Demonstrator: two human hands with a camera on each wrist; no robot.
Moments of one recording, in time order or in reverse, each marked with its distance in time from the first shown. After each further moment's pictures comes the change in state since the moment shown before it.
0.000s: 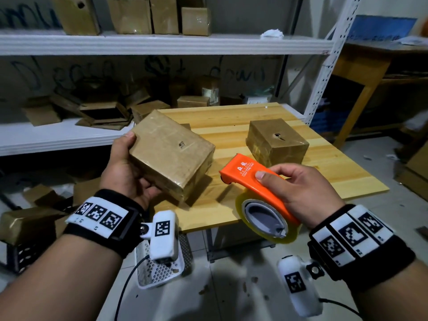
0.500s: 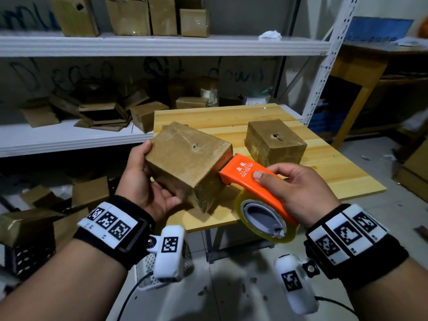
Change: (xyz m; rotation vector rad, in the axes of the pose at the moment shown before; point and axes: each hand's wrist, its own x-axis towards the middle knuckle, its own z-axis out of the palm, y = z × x) left_hand -0.011 -0.019 0.012 -0.032 -0.107 -0.220; right_hand 0.001 0.000 0.001 0.004 0.009 0.010
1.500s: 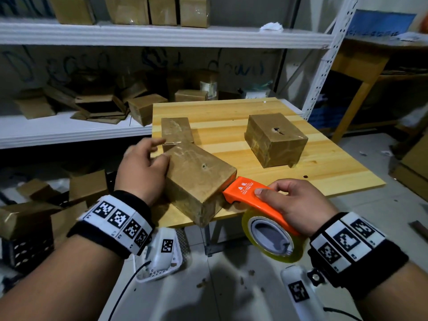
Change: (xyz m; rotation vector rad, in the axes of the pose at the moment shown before) left_hand 0.019 0.004 -0.020 1.149 0.265 0.691; right_hand -0.007 0.025 0.004 -0.217 -0.037 0.173
